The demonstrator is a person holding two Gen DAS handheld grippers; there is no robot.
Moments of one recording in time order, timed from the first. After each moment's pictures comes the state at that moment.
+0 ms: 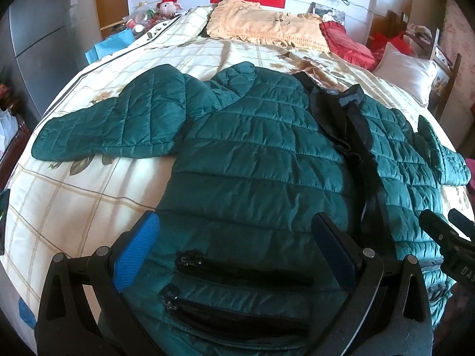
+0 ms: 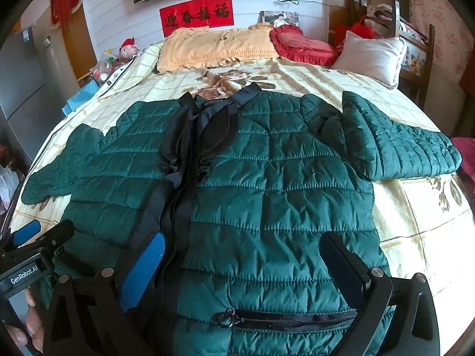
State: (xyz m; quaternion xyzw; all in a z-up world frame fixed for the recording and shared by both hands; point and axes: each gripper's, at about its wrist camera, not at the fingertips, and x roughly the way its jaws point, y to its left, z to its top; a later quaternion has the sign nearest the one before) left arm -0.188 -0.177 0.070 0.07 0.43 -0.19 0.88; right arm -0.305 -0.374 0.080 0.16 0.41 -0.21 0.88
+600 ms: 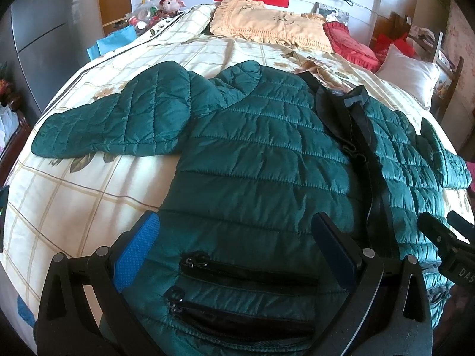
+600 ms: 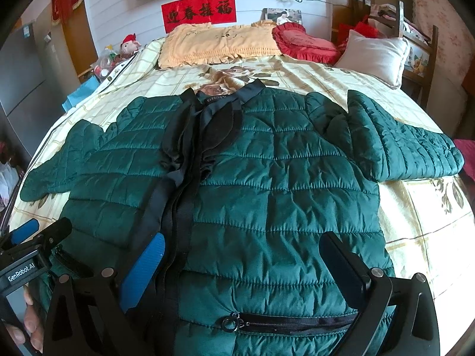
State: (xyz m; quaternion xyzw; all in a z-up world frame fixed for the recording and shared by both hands) left arm -0.184 -0.174 0.068 0.07 0.43 -0.19 0.88; right arm -0.298 -0.372 0.076 0.15 0.41 -0.20 0.87
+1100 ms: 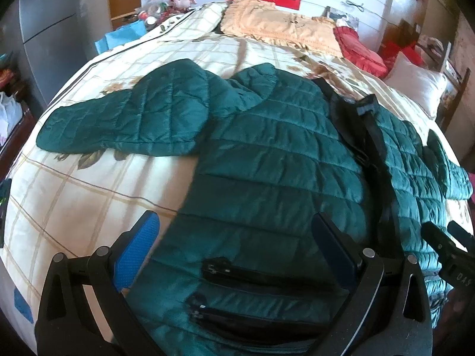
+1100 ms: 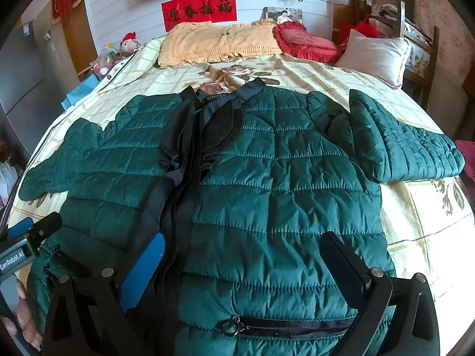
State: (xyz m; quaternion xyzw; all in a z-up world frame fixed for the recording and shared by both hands) left arm -0.169 -0.153 0.070 0.05 0.44 -0.17 0.88; right arm -0.295 -0.373 0.074 0.15 0.41 -0.20 0.88
